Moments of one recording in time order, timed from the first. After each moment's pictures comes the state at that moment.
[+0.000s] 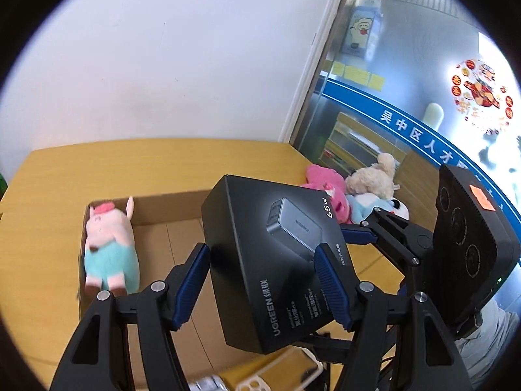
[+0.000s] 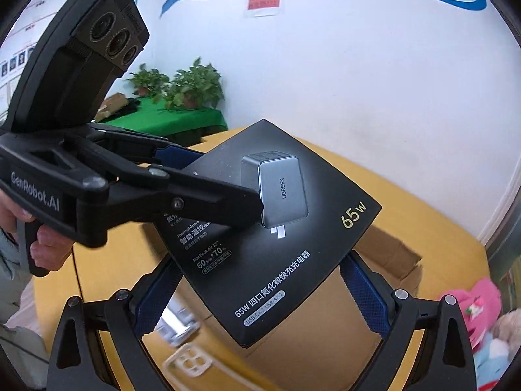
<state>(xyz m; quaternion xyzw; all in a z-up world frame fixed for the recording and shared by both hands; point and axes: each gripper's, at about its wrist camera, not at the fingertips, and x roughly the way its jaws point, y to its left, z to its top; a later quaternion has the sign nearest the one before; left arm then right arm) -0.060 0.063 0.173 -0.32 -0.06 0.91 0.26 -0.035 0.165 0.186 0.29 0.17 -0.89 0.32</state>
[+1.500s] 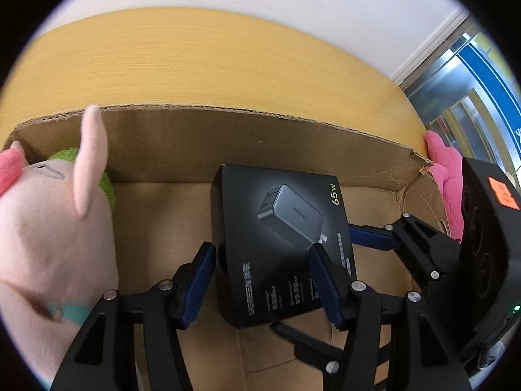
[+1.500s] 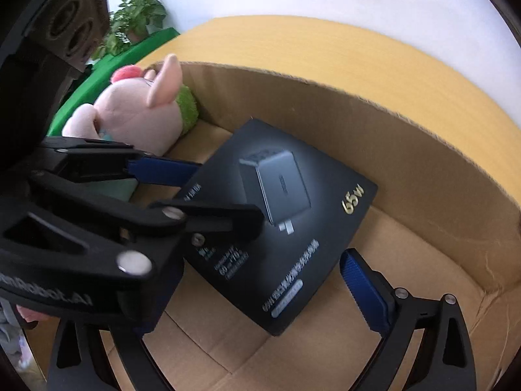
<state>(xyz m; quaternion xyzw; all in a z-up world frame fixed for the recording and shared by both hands) -0.286 0.052 -0.007 -0.55 -0.11 0.82 0.13 -0.313 0.142 -0.019 0.53 0.11 -0.79 0.30</state>
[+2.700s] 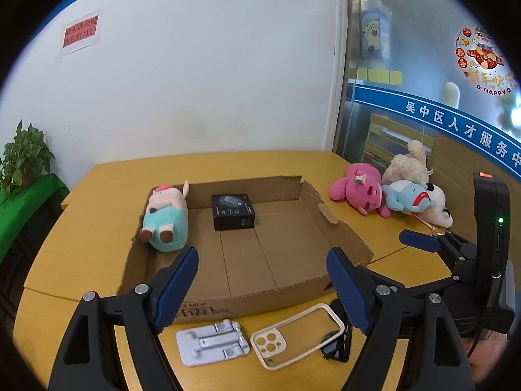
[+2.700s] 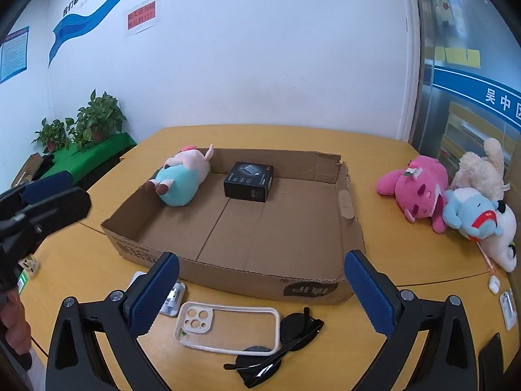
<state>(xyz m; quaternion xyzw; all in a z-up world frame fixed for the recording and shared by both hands) 0.092 0.072 0.152 -0.26 0.00 0.96 0.13 0.073 0.228 0.133 0.31 0.02 -0.94 0.10</state>
